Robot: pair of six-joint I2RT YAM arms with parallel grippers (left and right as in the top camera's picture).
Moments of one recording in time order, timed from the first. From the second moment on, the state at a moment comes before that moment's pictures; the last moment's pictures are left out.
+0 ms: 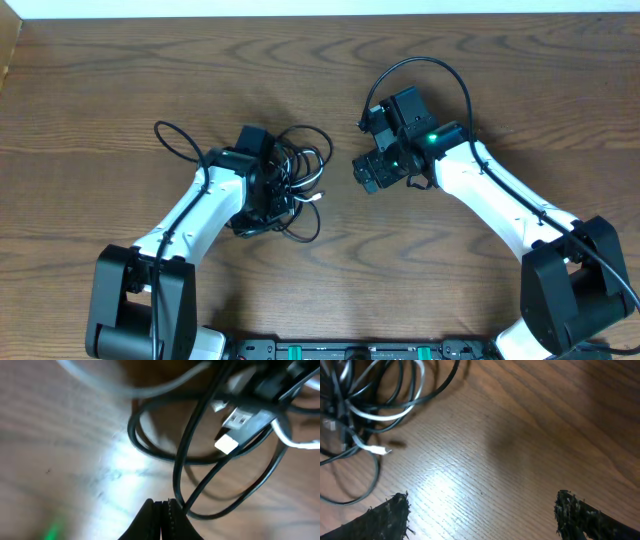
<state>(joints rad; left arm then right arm) -0.26 1.62 0.97 -0.95 0.15 -0.65 0.48 1.76 1.24 -0.64 -0.17 -0.01</state>
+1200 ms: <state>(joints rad) -0.24 1.88 1.26 -0.98 -0.13 -0.62 0.48 1.76 1.24 -0.64 -0.12 -0.01</state>
